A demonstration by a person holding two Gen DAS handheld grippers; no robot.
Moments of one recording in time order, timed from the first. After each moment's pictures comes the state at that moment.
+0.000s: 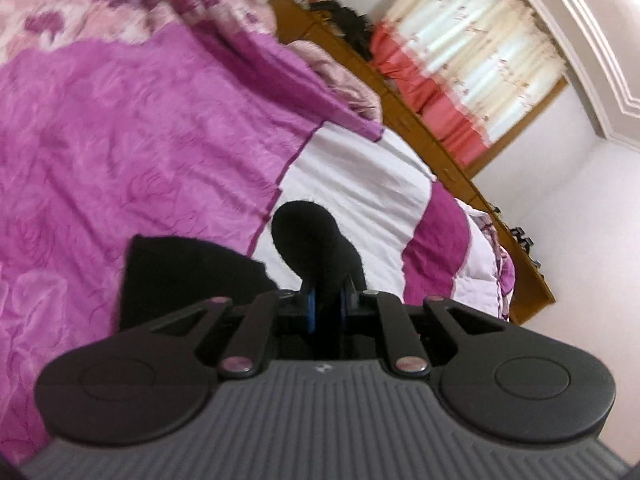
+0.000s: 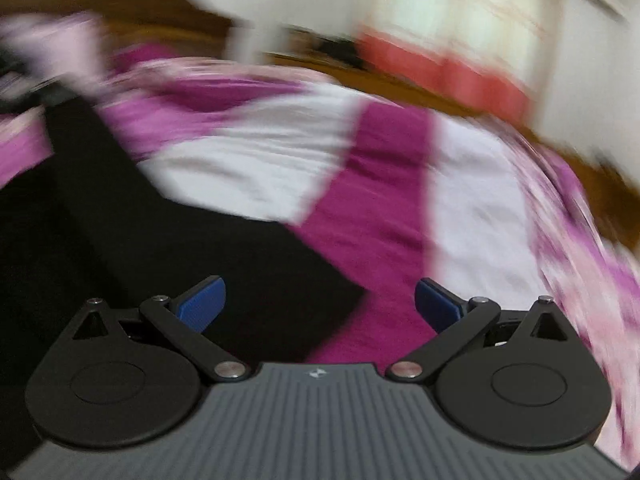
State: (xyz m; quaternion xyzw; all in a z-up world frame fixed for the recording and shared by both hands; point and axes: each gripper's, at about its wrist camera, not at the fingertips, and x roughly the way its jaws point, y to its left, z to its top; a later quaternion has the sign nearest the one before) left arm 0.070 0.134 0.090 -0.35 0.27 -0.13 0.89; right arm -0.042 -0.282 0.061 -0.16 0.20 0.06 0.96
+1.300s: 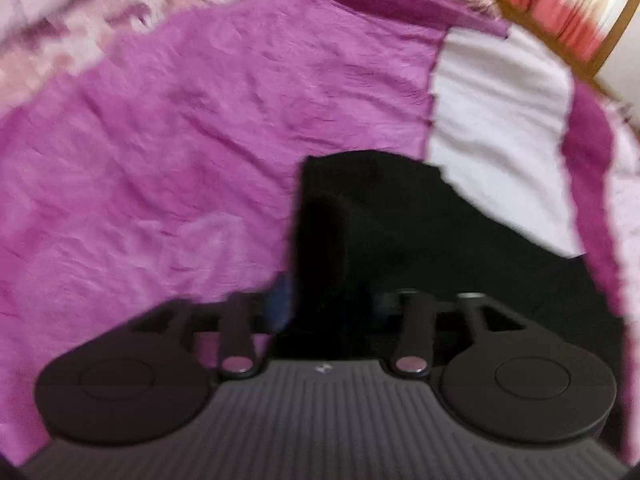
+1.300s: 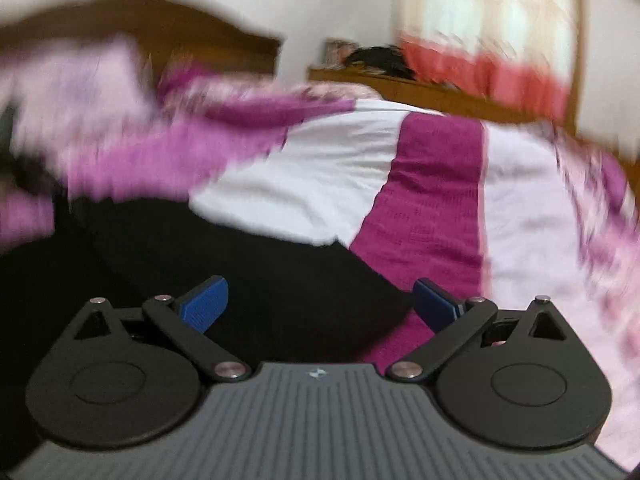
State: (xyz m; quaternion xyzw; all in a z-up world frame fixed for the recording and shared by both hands) left arm 0.062 0.146 0.048 -0.16 0.43 0.03 0.89; right arm -0.034 -0.303 0.082 -0.04 0.21 0.10 0.97
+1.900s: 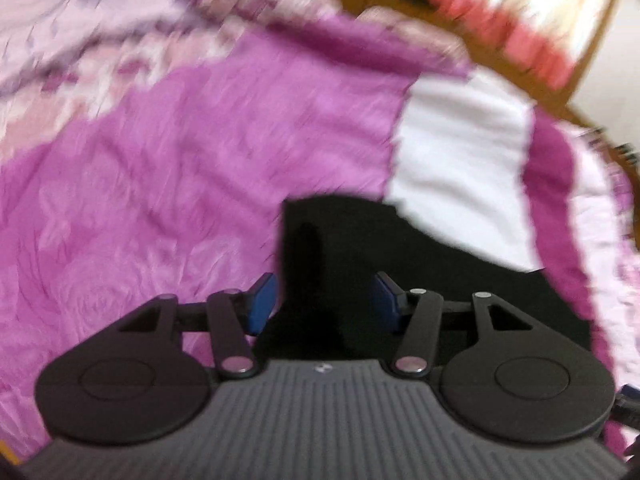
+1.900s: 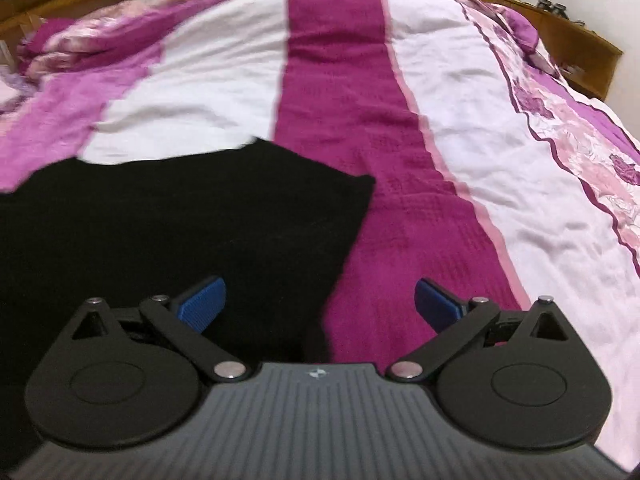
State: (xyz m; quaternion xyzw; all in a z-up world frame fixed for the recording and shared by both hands) left arm -0.001 0.146 0.097 -0.17 0.33 -0.02 0.93; right arm -0.002 -0.257 0.069 0.01 0.37 -0.08 0.92
